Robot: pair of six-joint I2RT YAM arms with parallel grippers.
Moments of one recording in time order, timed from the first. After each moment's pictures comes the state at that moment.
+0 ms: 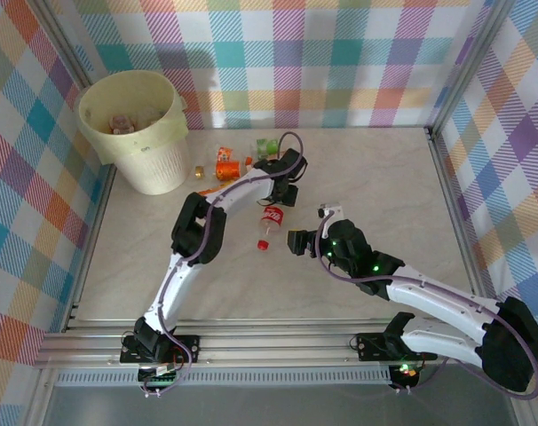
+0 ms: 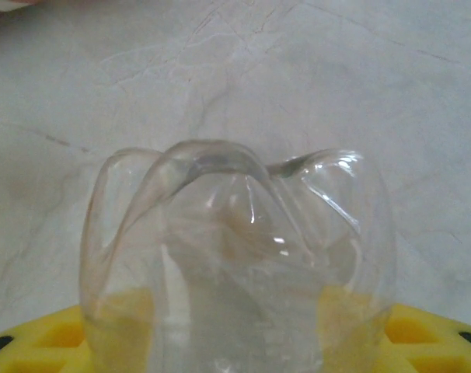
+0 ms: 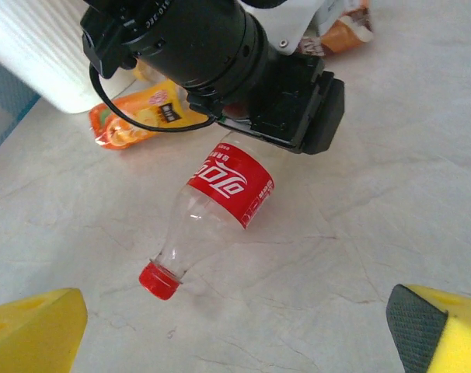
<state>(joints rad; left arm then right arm) -0.67 2.35 2.01 -0.80 -0.20 -0.37 0.83 1.03 0.56 0.00 0.19 0.48</state>
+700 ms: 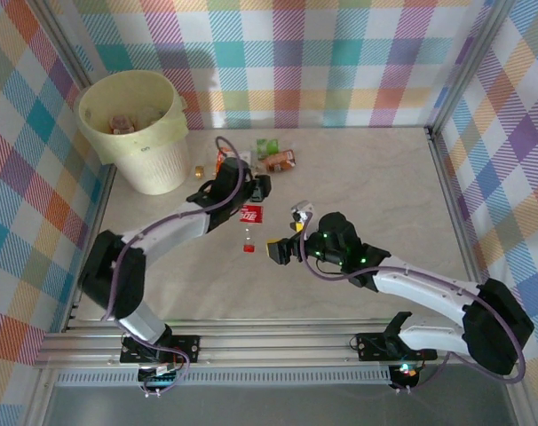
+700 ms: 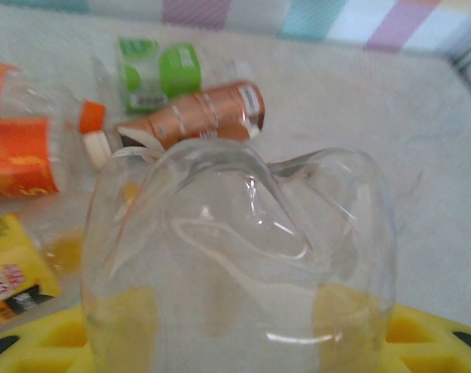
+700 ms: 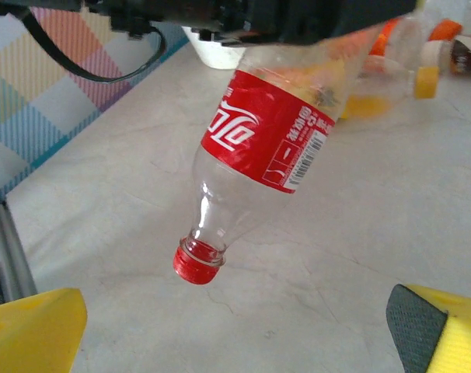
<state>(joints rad) -0.57 1.57 1.10 -0.03 -0.12 -0.45 0.83 1.18 0.62 0.17 -0.17 0.31</state>
